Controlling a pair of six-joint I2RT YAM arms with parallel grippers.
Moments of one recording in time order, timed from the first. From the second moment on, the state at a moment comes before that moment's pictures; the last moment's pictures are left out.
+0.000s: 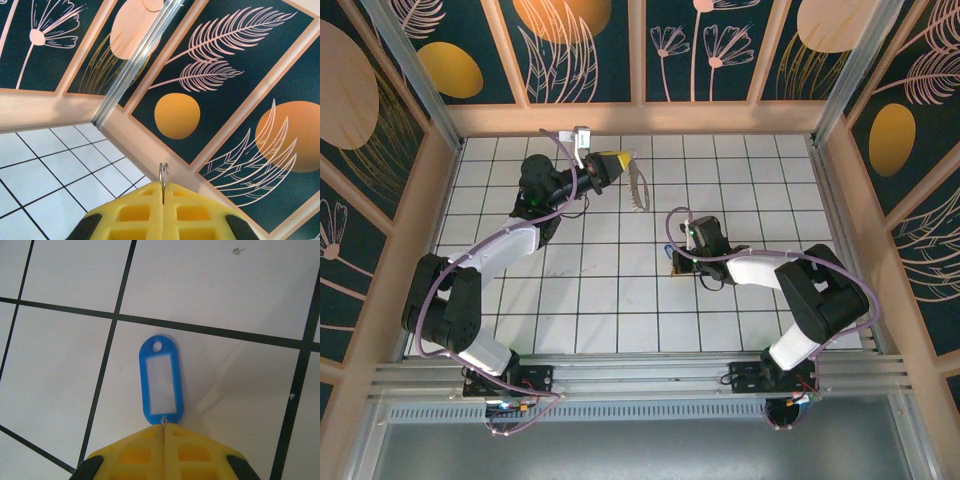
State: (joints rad) left arm -0.40 1.57 1.01 0.73 0.70 -0.74; right arm 0.56 1.60 0.66 0.06 -0.16 0.42
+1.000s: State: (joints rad) left arm -0.51 1.58 1.07 0.51 0.78 -0.40; right arm 0.28 1.16 0.73 0.17 -0.28 0.47
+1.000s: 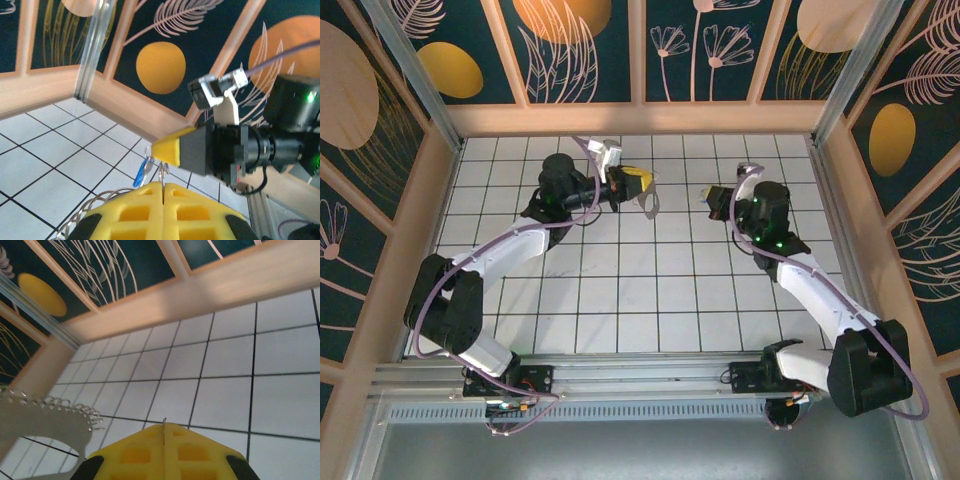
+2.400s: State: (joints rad) left arm -0.61 1.63 1.15 0.31 0.70 -0.16; right arm 0.28 1.14 0.64 0.58 -0.73 0.49
